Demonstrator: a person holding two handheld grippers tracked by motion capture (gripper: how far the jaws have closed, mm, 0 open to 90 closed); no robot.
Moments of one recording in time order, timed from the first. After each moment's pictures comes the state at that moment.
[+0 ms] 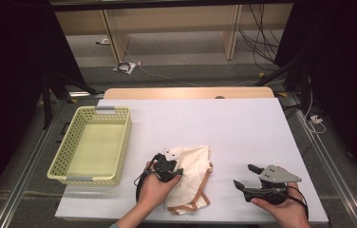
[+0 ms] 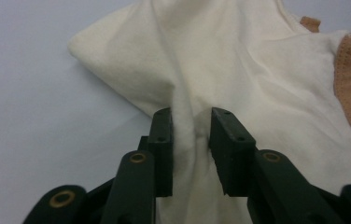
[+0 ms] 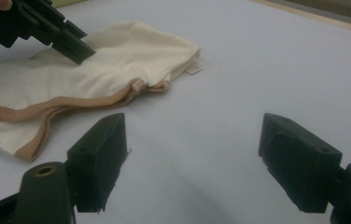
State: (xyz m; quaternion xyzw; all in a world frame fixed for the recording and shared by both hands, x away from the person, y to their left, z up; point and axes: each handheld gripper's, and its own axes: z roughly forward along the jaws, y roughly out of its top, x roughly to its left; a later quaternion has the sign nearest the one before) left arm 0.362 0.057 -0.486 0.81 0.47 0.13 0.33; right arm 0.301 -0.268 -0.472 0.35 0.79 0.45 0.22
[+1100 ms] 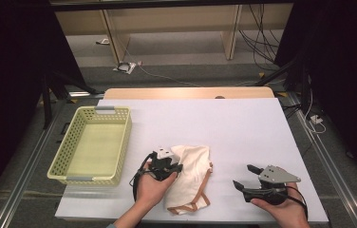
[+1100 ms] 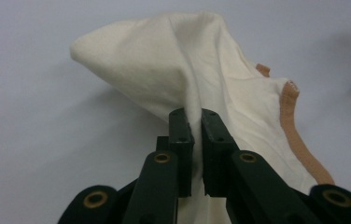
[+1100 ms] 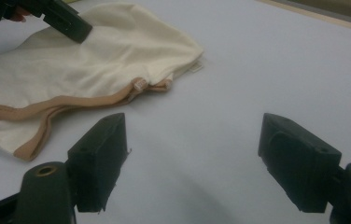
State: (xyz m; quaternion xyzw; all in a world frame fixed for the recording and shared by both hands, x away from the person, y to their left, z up) left arm 0.356 0.068 -0.469 0.78 0.47 0.10 0.40; right arm 0.301 -0.267 -0.474 0.34 0.79 0.45 0.22
